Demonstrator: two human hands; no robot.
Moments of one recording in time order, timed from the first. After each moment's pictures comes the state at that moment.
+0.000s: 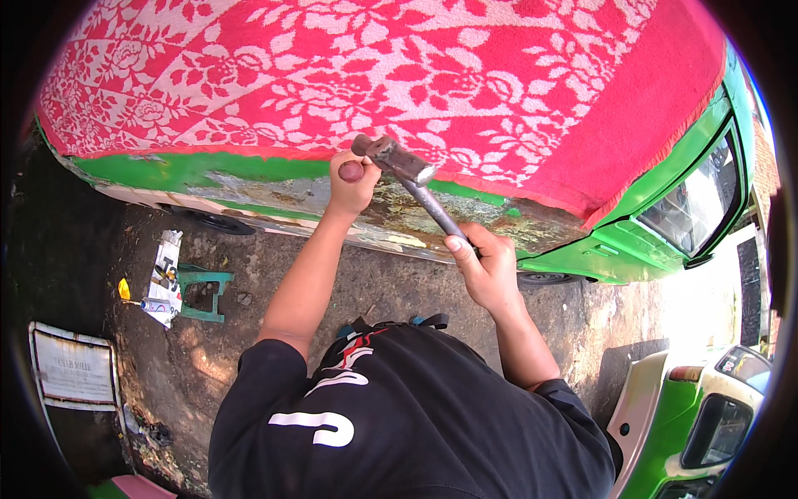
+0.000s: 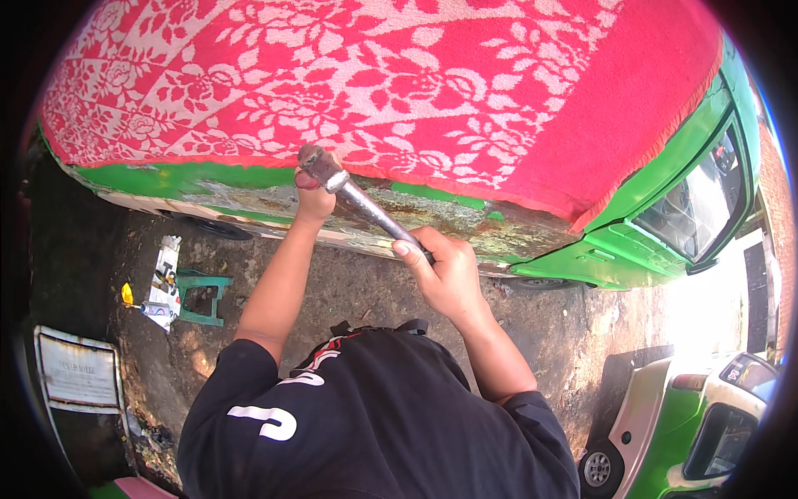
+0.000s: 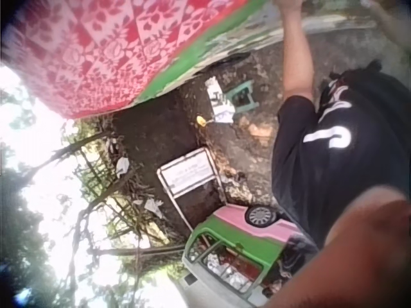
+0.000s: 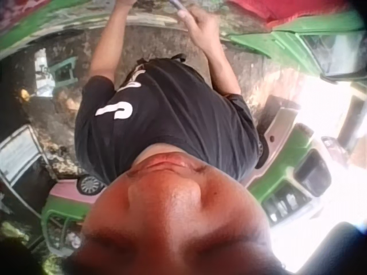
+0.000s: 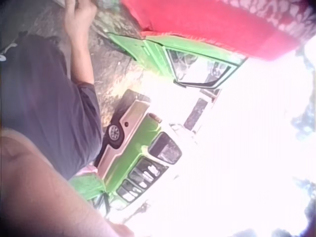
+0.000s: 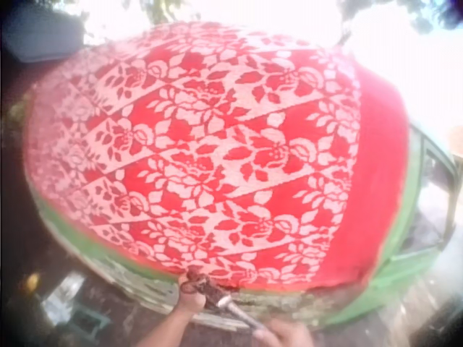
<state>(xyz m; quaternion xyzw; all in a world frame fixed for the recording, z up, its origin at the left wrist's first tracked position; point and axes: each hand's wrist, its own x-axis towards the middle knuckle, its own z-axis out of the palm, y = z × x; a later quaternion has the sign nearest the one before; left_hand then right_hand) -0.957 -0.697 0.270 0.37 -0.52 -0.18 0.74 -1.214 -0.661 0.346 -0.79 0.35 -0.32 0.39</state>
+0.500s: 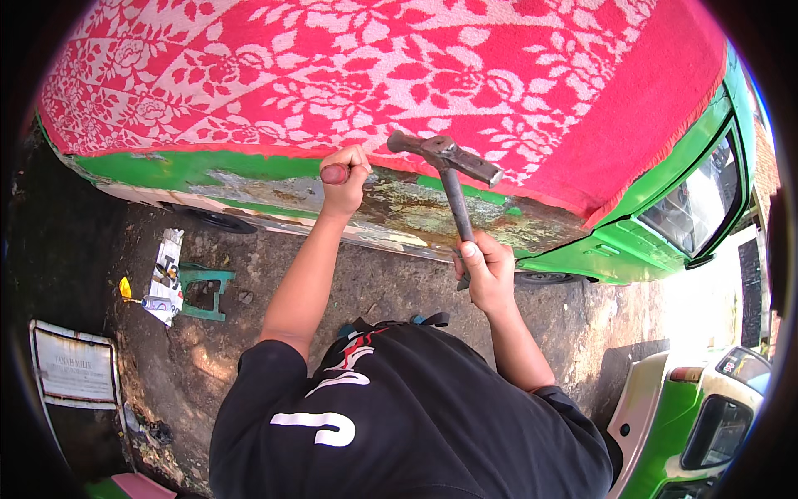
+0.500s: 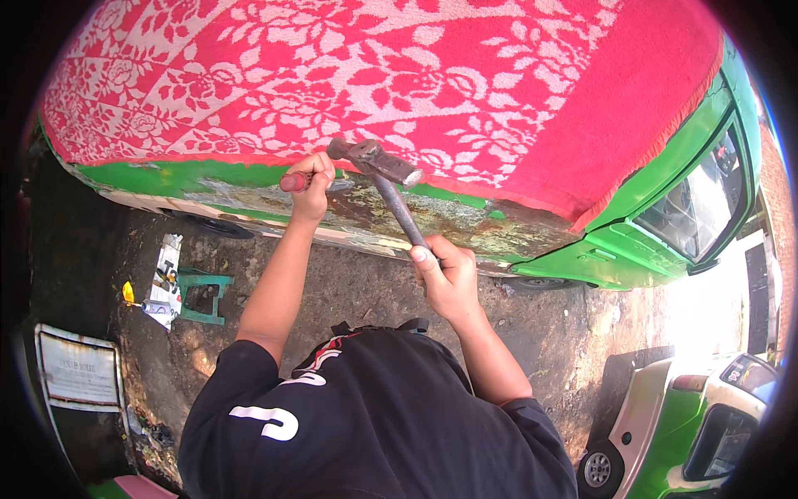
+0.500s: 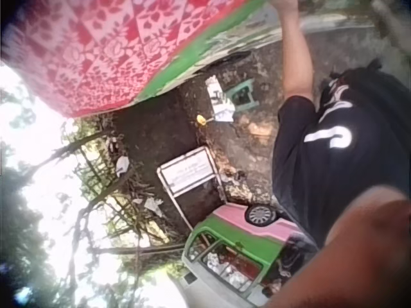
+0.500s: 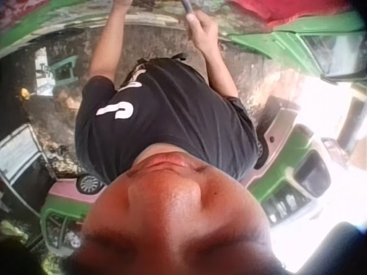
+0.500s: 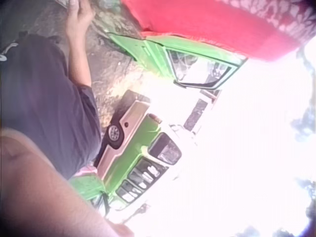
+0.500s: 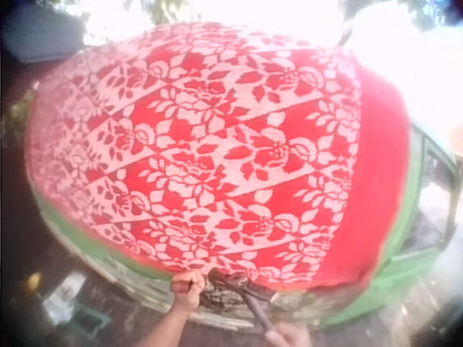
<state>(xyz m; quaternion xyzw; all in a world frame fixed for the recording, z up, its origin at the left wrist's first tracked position) -0.944 -0.683 0.269 0.35 -0.53 -0.18 0.75 -1.220 -0.660 0.305 -0.70 0.29 -0.41 0.50</state>
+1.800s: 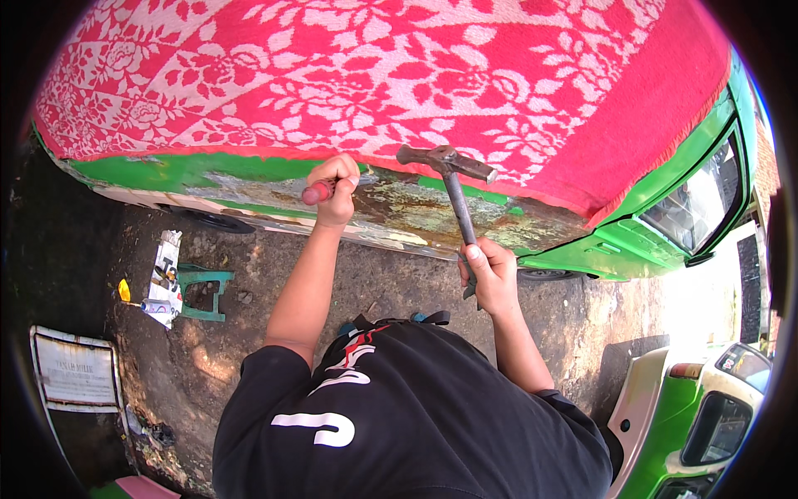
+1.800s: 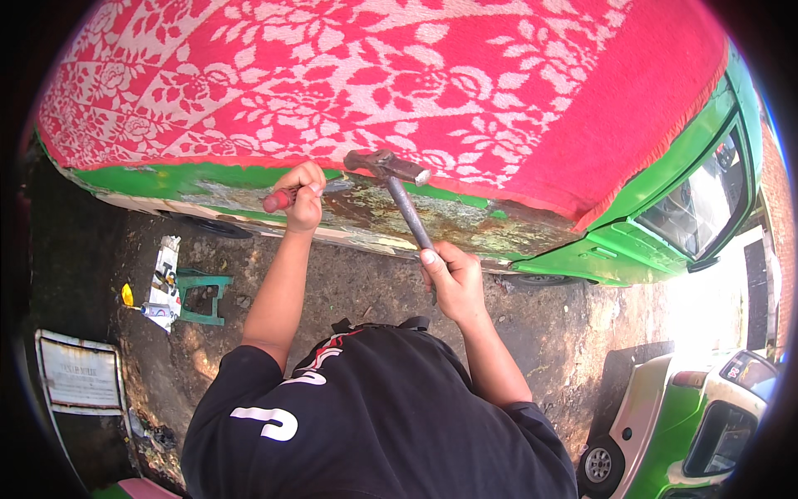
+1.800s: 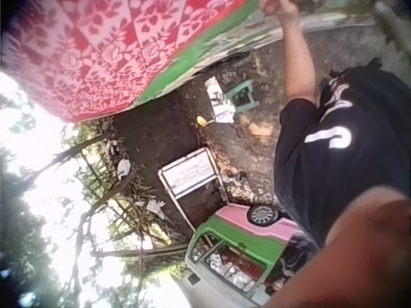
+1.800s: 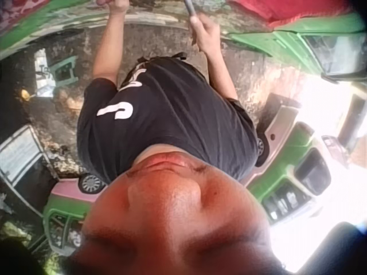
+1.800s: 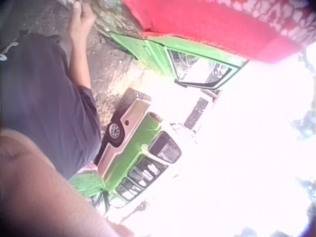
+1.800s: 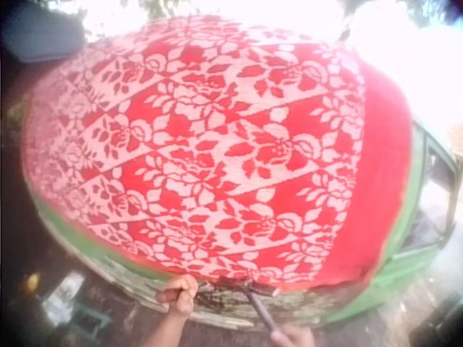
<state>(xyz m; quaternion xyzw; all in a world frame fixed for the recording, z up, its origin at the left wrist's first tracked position) -0.936 -0.680 0.257 0.28 -0.53 -0.15 0.79 -1.226 -0.666 0.288 -0.67 0.33 -0.38 0.55</state>
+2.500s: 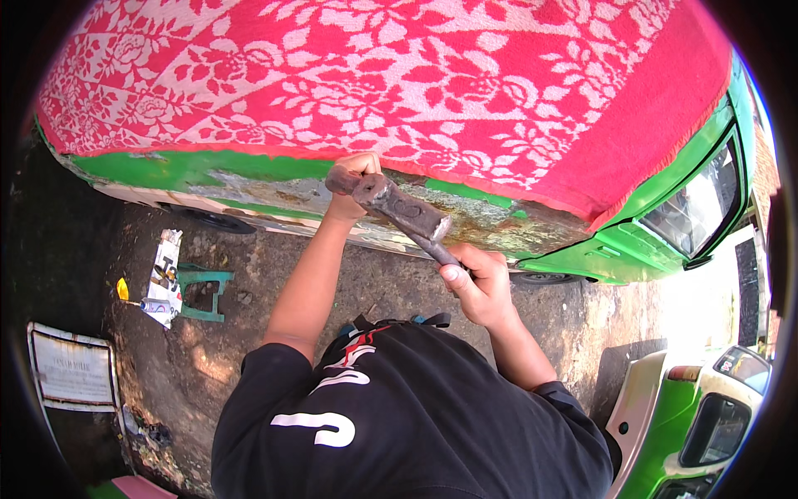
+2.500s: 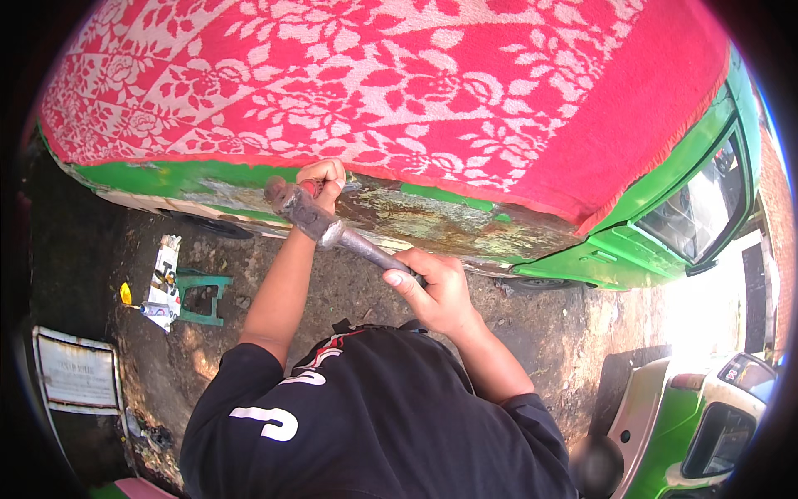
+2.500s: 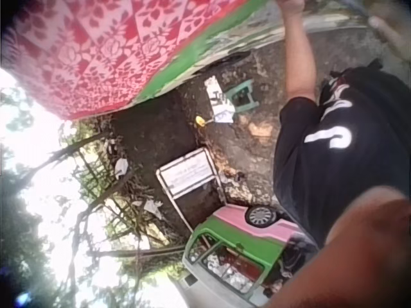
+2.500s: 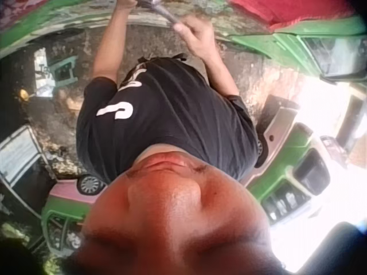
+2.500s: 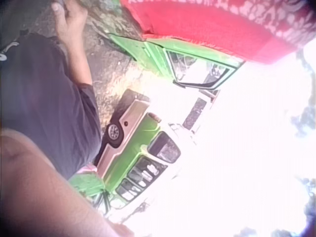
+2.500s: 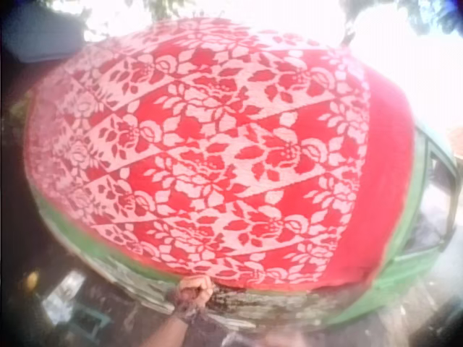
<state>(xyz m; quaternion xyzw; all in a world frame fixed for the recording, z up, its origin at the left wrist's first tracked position) -0.928 -0.686 0.262 0.34 -0.62 -0.18 0.68 -1.201 -0.646 0.333 -0.79 0.23 -0.35 0.45</state>
